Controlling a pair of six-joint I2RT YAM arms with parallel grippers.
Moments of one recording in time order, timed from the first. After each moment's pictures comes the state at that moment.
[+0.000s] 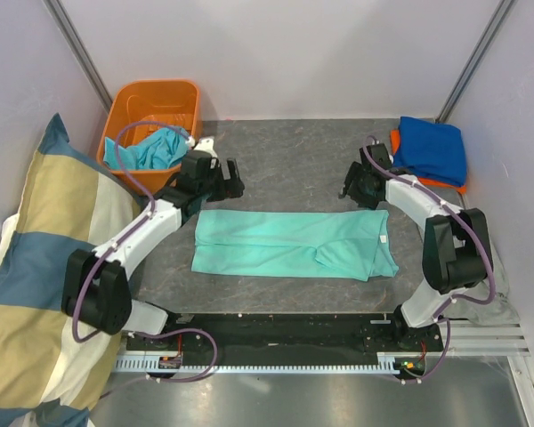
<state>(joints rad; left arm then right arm) -0.38 1.36 0.96 -0.25 -0.08 -0.43 0.20 1.69 1.12 -0.46 0.04 0.63</state>
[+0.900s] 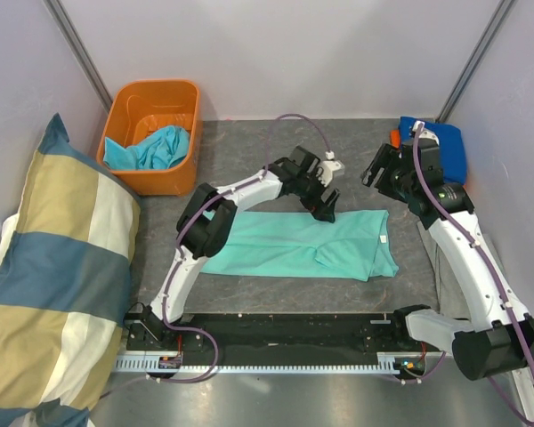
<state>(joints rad) -0.70 2.35 1.86 -0.36 0.60 0.13 0.20 1.15 1.22 -0.69 0.10 0.57</state>
